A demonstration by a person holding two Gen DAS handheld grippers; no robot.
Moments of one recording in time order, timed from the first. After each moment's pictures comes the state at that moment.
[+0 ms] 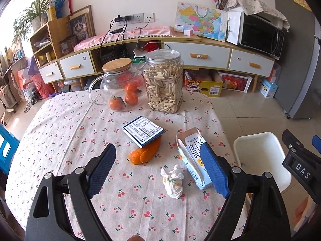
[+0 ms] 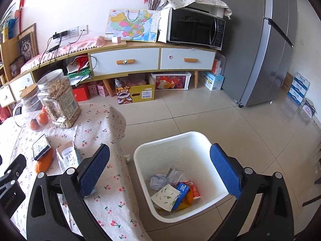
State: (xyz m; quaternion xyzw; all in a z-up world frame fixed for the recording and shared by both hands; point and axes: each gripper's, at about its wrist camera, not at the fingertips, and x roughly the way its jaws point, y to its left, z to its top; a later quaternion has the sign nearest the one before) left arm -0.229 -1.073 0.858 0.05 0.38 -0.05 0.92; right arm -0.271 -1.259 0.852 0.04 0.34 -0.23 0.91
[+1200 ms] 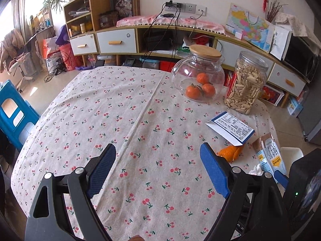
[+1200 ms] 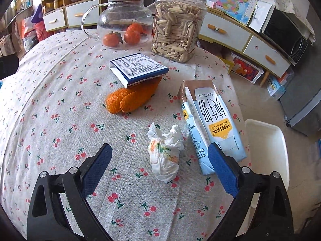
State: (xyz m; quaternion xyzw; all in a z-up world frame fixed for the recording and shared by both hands) left arm -0.209 -0.912 0.842 -0.02 0.41 0.04 0.91; right arm -0.219 -1.067 0.769 -0.11 0.45 -0.04 0.88
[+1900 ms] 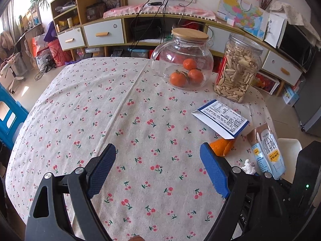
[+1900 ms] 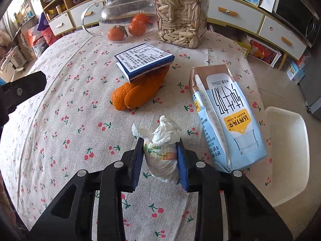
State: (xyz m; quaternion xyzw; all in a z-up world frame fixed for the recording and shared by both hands) left arm -0.186 -0.944 0.820 -0.01 0.45 0.00 0.89; right arm -0.207 -1.103 0.761 0.02 0.52 0.03 0.86
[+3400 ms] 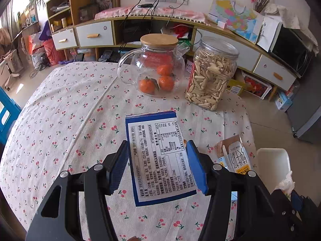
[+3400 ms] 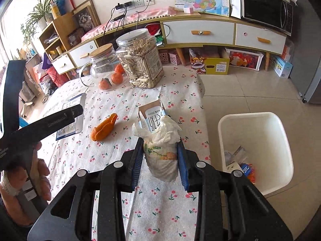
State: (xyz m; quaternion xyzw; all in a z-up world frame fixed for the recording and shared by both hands) left arm -0.184 -1.001 0.842 -0.03 0.44 0.00 0.90; right arm -0.258 -1.199 0.837 0.09 0.43 0.02 0.90
